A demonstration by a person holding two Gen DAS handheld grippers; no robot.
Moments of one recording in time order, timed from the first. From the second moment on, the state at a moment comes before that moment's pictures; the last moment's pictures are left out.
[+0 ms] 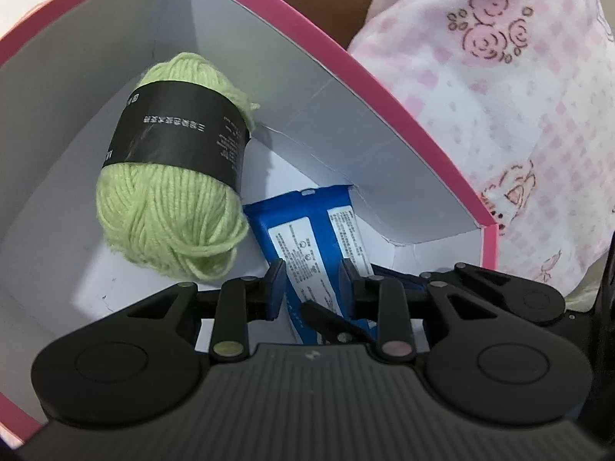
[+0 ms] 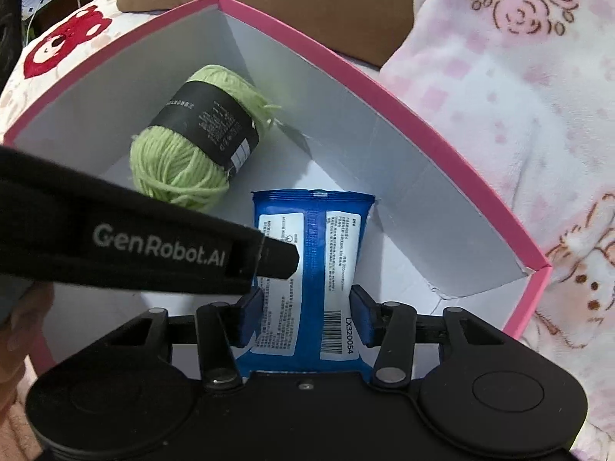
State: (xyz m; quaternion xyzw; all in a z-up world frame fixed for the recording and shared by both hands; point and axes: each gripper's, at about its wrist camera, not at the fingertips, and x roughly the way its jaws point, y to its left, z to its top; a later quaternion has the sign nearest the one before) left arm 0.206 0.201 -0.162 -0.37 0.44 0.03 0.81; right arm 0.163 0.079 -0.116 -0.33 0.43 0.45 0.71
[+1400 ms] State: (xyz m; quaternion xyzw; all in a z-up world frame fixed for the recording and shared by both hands) left arm 0.105 0.162 0.013 -0.22 0.48 0.05 0.85; right arm 0.091 -0.010 0.008 -0.18 0.40 0.50 0.75
